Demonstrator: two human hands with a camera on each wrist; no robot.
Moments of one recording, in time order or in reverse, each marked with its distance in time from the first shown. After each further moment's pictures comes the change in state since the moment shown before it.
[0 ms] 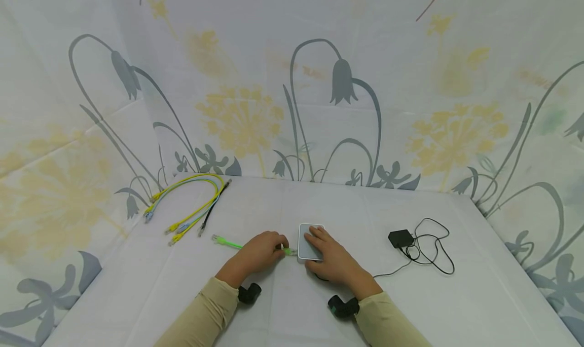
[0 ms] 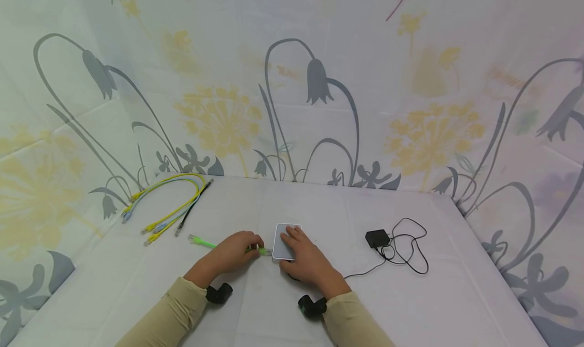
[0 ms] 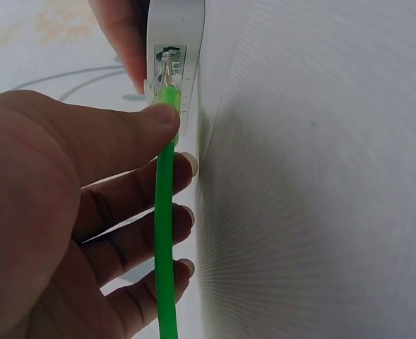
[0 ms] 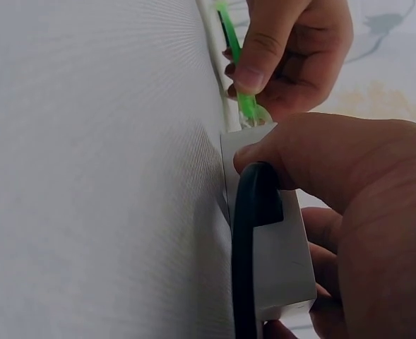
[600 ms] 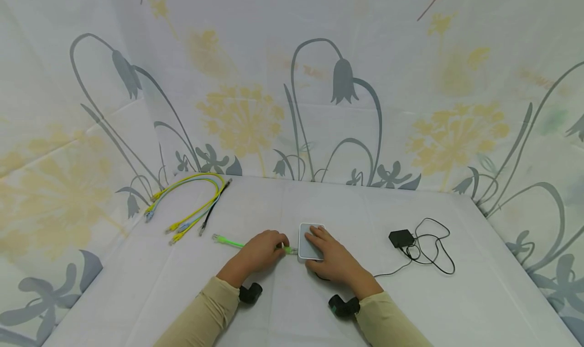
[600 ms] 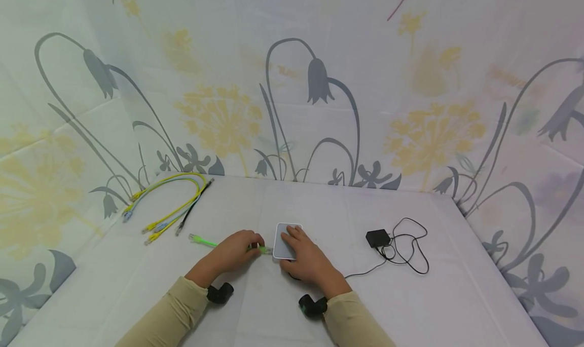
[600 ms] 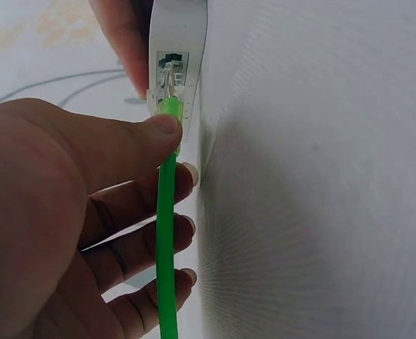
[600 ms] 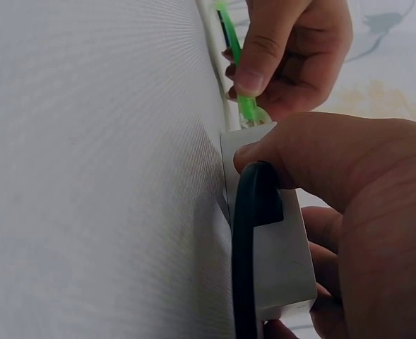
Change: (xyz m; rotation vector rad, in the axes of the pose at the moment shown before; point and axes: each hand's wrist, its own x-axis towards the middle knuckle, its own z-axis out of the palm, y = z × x) left_hand 0.001 -0.001 0.001 0.010 0.012 -0.003; right_hand 0.000 -0.001 -0.001 0.011 0.001 0.003
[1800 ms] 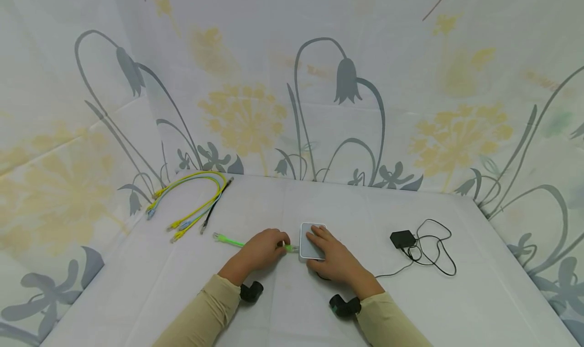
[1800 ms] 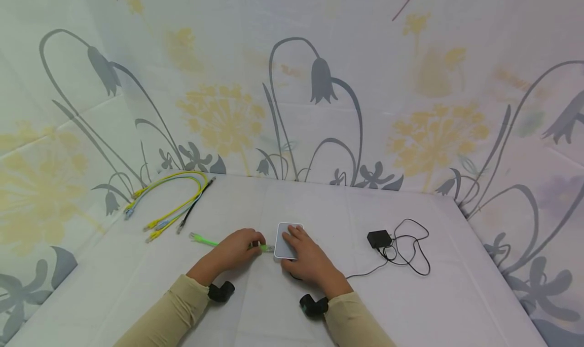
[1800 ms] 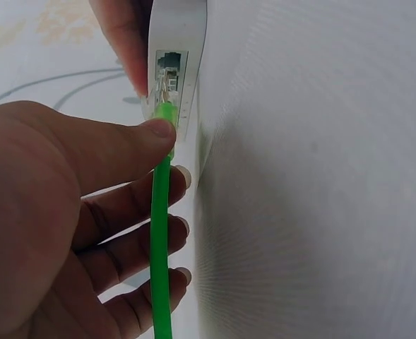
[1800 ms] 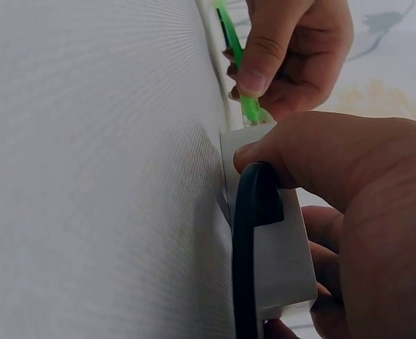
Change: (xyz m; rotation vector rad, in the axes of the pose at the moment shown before) left_hand -0.001 0.001 -0.001 -0.024 0.002 -0.025; right_hand 0.000 0.000 0.000 -0.006 -0.006 -0.001
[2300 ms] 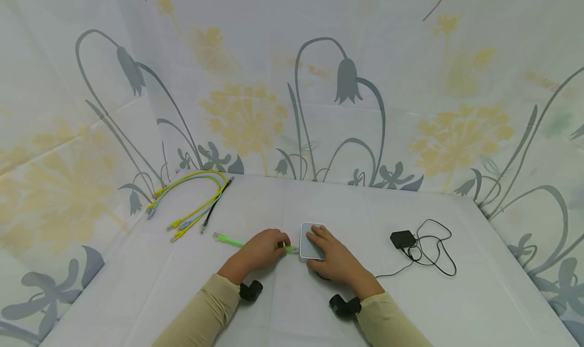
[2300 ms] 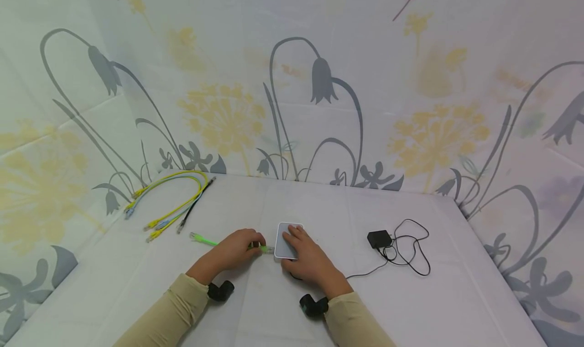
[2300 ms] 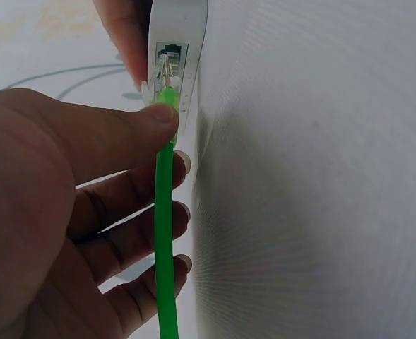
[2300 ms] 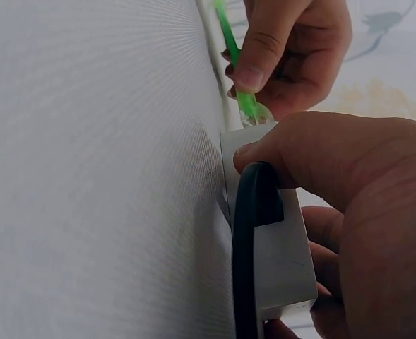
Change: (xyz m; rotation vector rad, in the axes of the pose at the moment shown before) left_hand 0.000 0.000 -0.002 -0.025 -0.022 0.008; right_hand -0.001 -0.002 -0.001 0.004 0.000 0.004
